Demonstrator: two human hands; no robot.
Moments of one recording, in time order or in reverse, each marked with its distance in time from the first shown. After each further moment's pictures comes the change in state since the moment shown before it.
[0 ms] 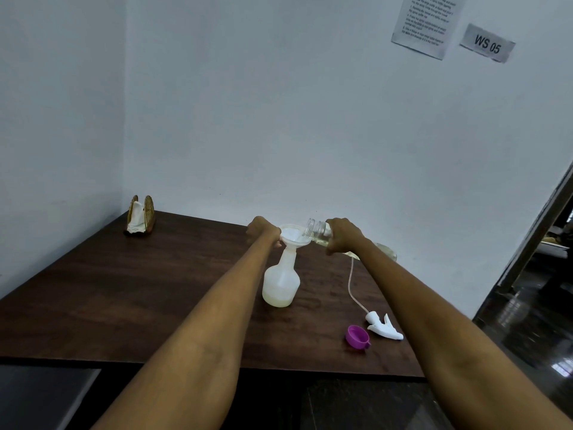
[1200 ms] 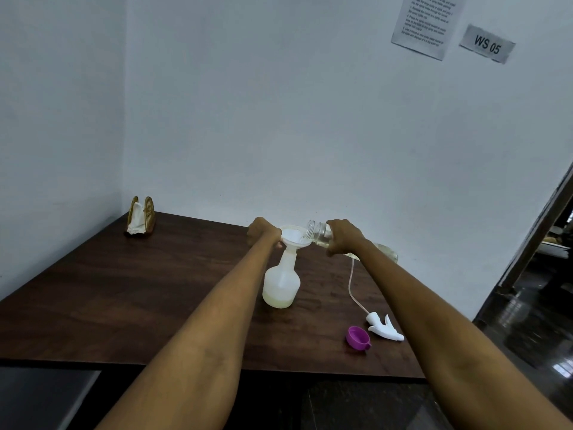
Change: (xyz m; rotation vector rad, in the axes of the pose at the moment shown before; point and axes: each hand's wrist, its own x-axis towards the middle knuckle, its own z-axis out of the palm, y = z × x) left_hand 0.000 0.000 0.001 0.015 -0.004 0.007; right_hand 0.002 0.001 0.002 -0.012 0.000 -0.015
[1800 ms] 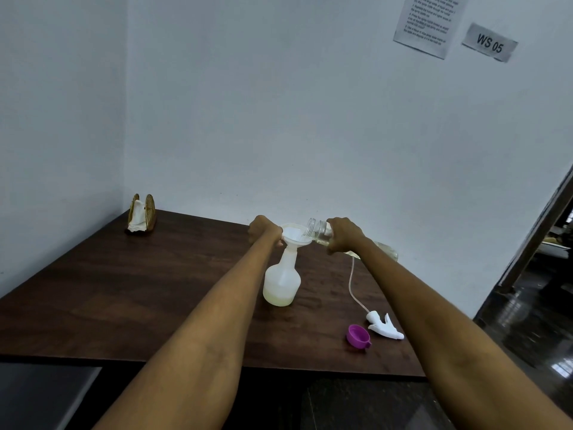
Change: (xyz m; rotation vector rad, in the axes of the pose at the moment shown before) left_hand -0.002 0.001 -0.002 0.014 -0.004 -0.009; right_hand 0.002 -0.001 0.001 -0.001 0.007 0.013
